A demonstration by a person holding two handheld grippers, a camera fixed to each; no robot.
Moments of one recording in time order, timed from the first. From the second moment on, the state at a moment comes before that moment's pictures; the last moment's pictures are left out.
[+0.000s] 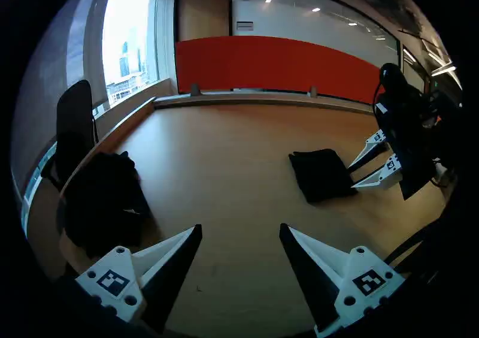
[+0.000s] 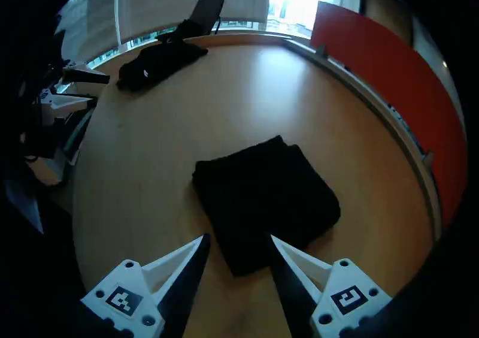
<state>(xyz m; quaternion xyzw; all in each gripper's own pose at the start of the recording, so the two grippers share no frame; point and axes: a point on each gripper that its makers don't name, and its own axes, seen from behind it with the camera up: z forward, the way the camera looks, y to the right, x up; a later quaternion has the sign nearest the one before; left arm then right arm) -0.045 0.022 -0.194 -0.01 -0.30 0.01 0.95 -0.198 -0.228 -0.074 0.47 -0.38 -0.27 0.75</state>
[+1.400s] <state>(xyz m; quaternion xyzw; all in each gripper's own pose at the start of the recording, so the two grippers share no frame) -0.048 0.024 -0.192 -0.01 -0.30 0.01 0.95 -0.230 -0.192 -0.088 0.42 -0.43 -0.25 0.76</state>
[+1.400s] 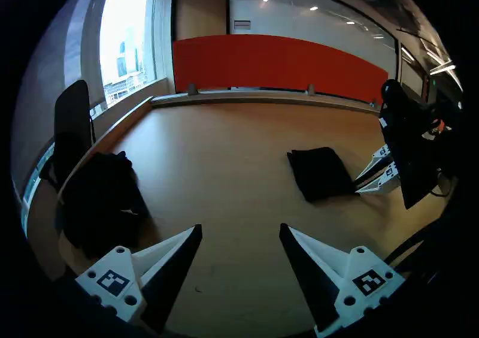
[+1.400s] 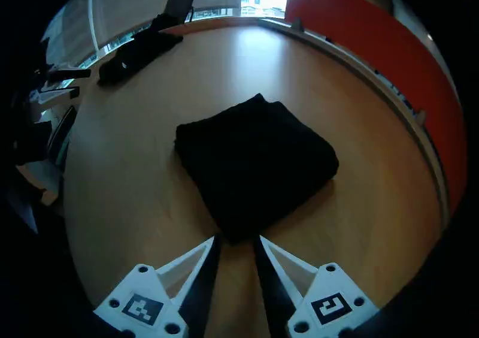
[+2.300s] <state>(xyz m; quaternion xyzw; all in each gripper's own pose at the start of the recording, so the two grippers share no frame) -0.048 0.023 -0.191 -0.02 -0.30 0.01 0.95 -0.216 -0.201 -0.079 0.42 -0.41 -0.23 0.78</state>
